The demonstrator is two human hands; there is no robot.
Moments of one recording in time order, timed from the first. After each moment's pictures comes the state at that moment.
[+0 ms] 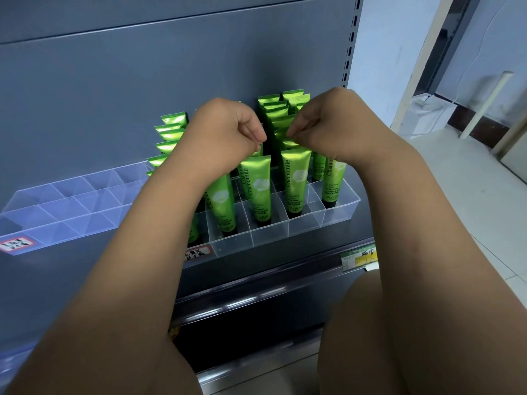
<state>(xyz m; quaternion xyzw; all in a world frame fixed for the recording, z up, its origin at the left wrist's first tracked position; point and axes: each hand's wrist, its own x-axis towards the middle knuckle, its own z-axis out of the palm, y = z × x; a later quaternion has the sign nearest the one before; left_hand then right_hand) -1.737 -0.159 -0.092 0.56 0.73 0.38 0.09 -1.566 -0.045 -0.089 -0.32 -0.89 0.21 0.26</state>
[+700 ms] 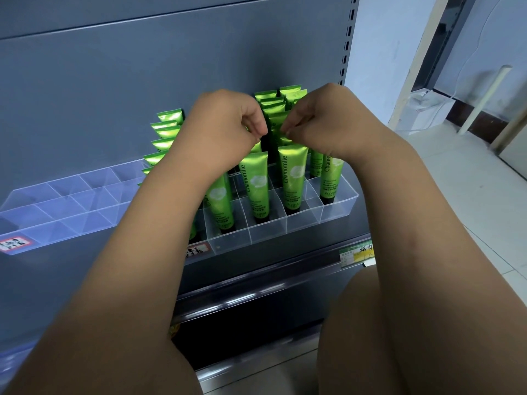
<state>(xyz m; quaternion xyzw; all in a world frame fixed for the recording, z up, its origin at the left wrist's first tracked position) -1.730 -0.160 -0.087 0.61 0.71 0.35 0.03 -1.569 -0.045 -0.090 -0.33 -0.88 0.23 0.25</state>
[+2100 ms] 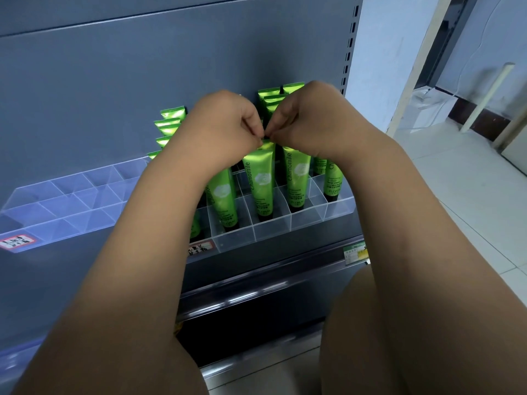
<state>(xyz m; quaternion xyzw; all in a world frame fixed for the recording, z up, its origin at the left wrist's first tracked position) -1.733 -0.163 -0.084 0.59 0.75 0.29 0.04 -1.588 -0.066 -0.086 -0.29 -0.90 0.21 0.26</state>
